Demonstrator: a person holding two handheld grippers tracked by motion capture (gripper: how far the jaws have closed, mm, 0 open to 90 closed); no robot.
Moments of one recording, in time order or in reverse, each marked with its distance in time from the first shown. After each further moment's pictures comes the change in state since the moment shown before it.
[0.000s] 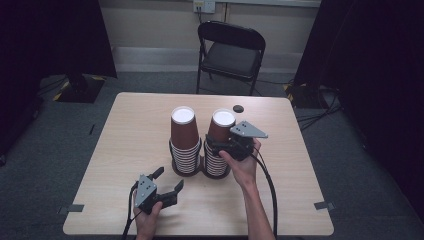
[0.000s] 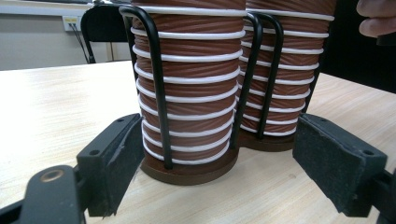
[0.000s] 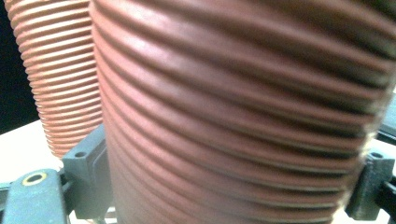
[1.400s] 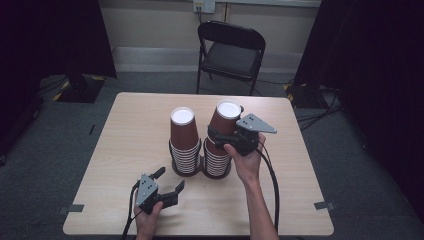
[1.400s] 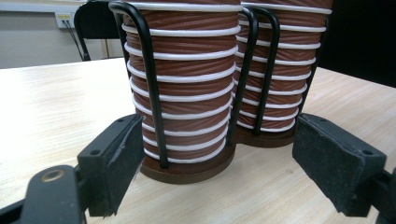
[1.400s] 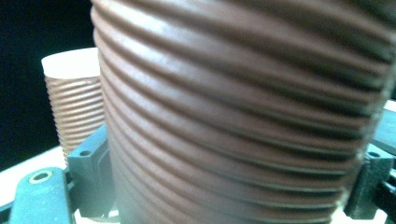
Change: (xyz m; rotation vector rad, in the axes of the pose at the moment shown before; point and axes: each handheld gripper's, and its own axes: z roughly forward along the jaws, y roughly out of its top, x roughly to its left) left arm 0.000 0.001 0.002 0.023 -0.023 0.021; right arm -0.001 0.030 -0.015 -0.087 0.014 0.024
